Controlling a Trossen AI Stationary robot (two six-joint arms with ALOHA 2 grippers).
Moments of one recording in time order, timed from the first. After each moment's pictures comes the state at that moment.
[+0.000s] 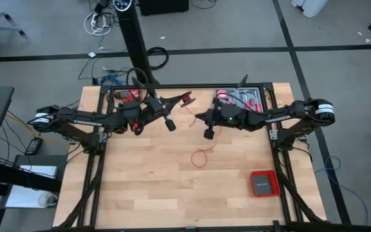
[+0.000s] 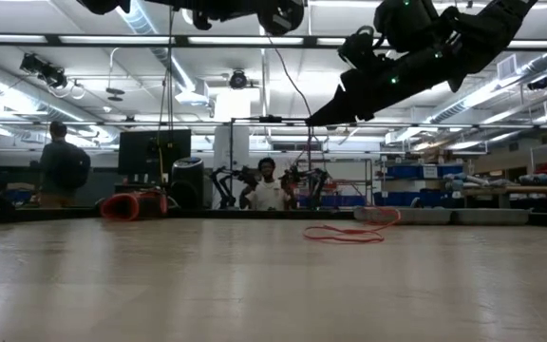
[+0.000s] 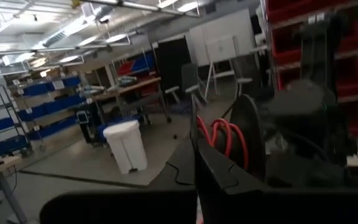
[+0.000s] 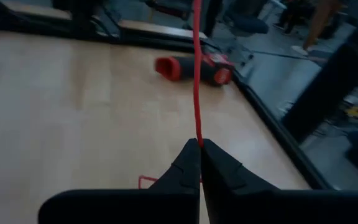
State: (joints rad) left arm 0.05 1.29 0.85 0.62 -0.46 0.31; right arm -0.17 1.44 0.65 0.49 0.19 -0.21
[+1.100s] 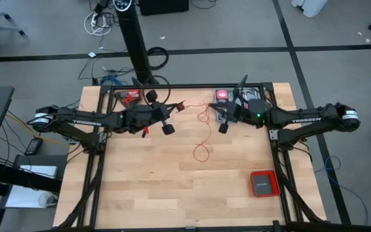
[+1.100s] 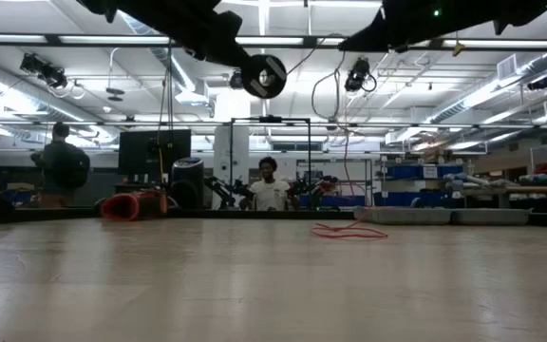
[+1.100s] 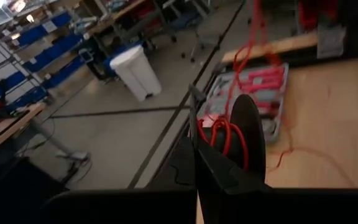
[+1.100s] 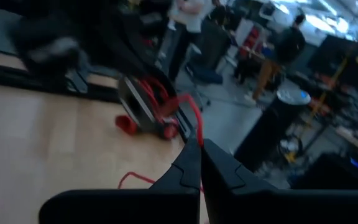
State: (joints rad) left arm 0.06 1.29 0.85 0.20 -0.57 0.31; right arm -0.09 1.04 0.65 0.32 0.33 -0.37
